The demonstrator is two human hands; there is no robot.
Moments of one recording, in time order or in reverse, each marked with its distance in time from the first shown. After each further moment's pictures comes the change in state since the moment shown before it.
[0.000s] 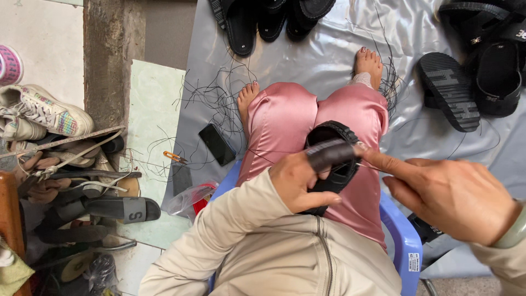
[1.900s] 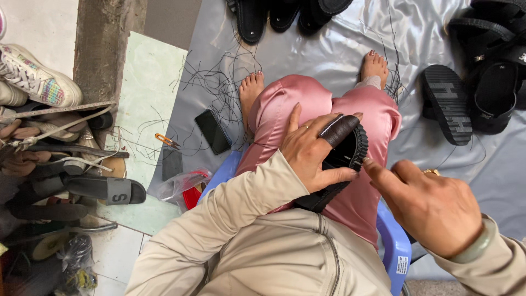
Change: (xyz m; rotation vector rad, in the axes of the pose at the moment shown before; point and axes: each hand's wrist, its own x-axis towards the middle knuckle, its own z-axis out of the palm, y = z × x) left_hand 0.018 -0.020 0.000 0.614 0.343 0.173; right_hand -0.001 -0.024 0.027 -0.123 0.305 -0.180
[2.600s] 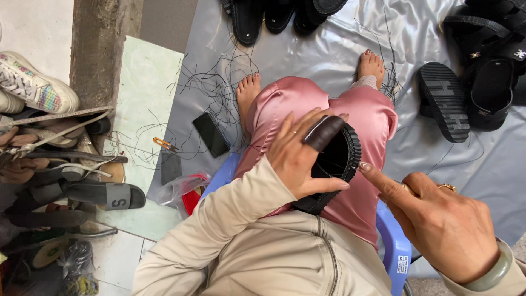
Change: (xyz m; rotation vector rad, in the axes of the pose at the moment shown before) left_hand -0.007 -0.005 -0.015 0.035 0.061 0.123; right_hand -0.013 -0.011 -0.025 -0.048 -0.087 0.189
